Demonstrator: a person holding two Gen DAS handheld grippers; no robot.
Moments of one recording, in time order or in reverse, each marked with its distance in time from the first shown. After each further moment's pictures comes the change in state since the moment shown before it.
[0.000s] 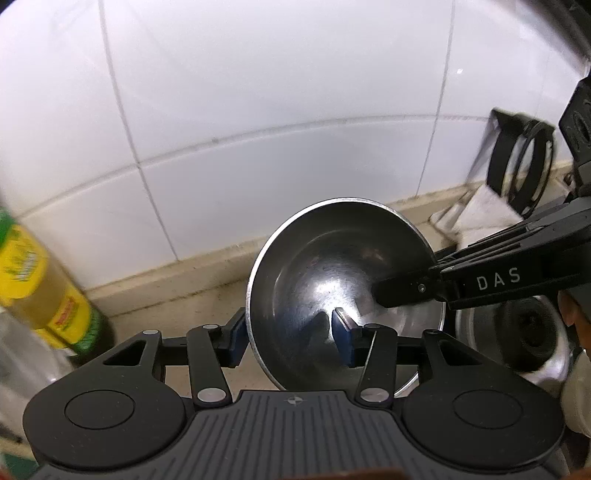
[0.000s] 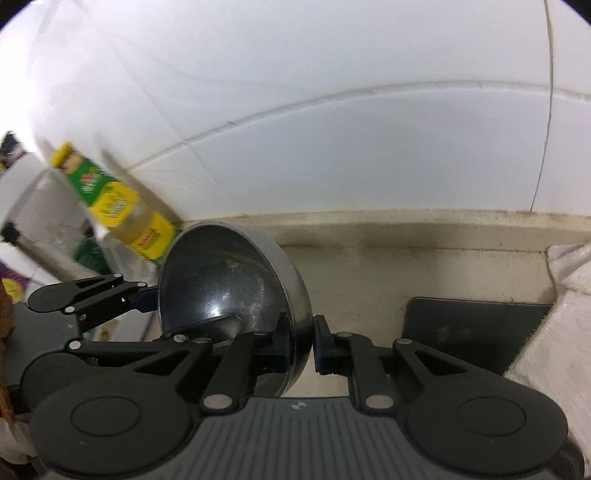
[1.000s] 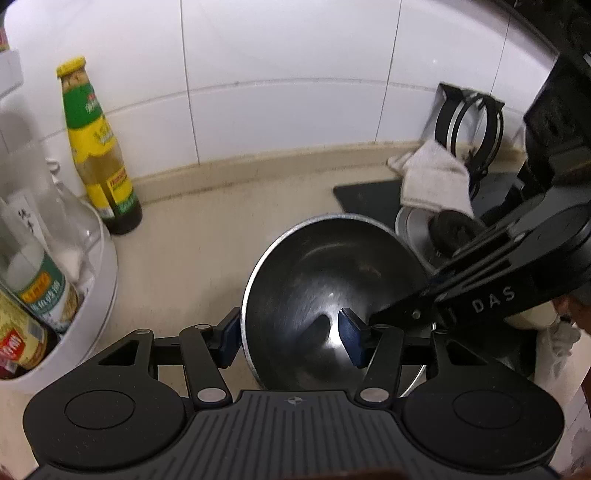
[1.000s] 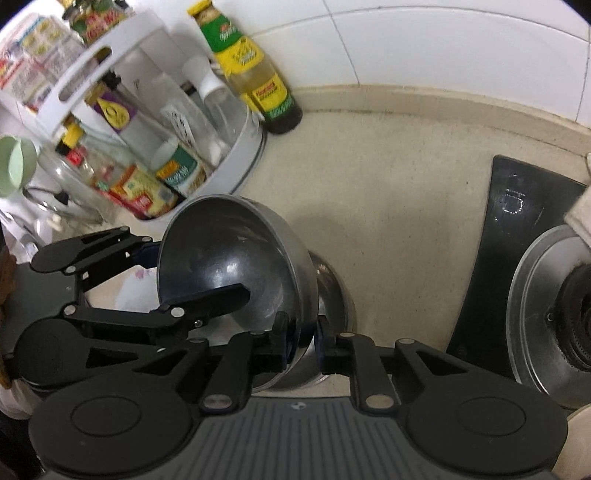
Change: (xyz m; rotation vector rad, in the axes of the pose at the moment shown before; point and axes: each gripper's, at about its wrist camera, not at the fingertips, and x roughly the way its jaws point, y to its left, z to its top) left arm -0.113 -0.017 -0.115 -0.070 0.062 -0.014; right arm -0.046 0.091 -0.122 -0.137 0.253 0.081
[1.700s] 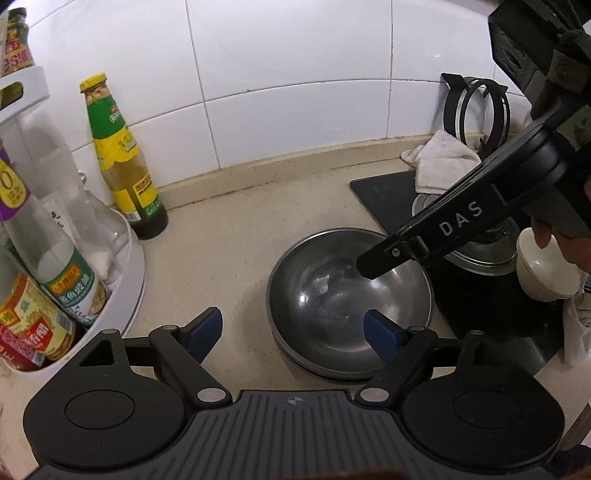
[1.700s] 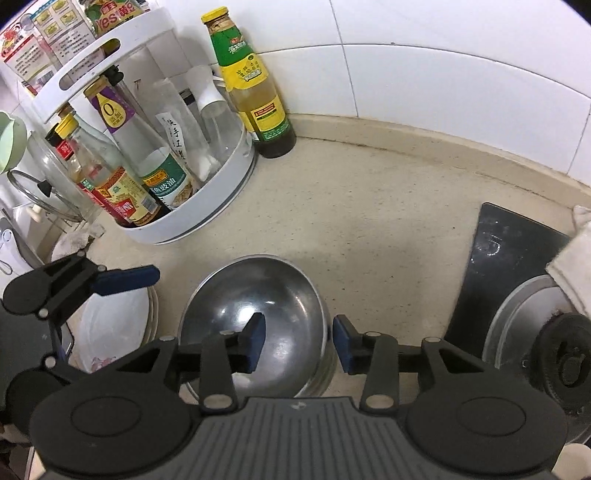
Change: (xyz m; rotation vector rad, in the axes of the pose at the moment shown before) left arm -0.016 -0.010 -0.030 0.053 -0.060 0.099; right arm 0.001 0.008 0.007 -0.101 -0.092 -0.095
